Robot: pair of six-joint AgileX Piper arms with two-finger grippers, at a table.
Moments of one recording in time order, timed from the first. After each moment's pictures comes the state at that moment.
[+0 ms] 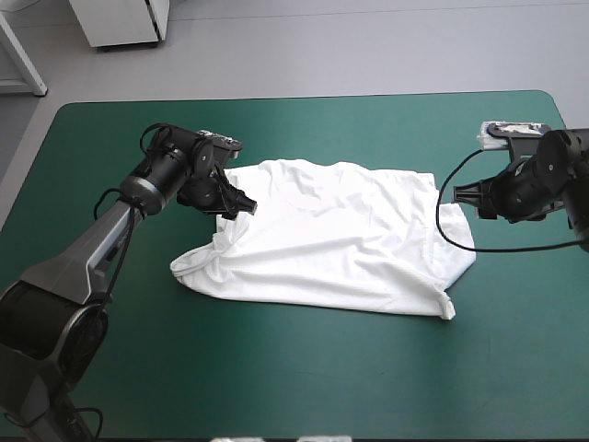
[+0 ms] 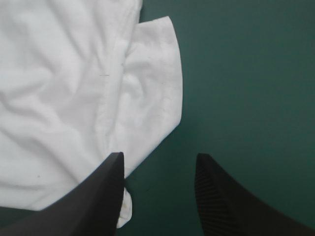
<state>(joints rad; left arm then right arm) -0.39 1.81 -1.62 0.09 1.16 -0.05 0.04 1.43 -1.46 0.03 1.25 0.08</state>
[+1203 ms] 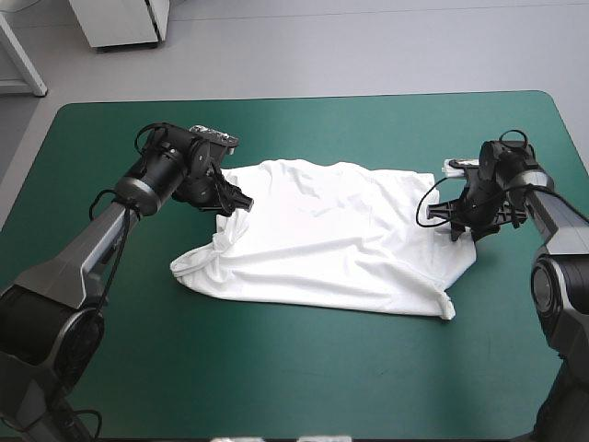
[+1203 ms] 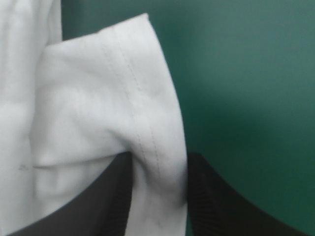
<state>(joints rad) -0.39 1.79 -1.62 0.12 1.15 -0.06 0.01 1.94 -1.47 0.05 1.08 0.03</state>
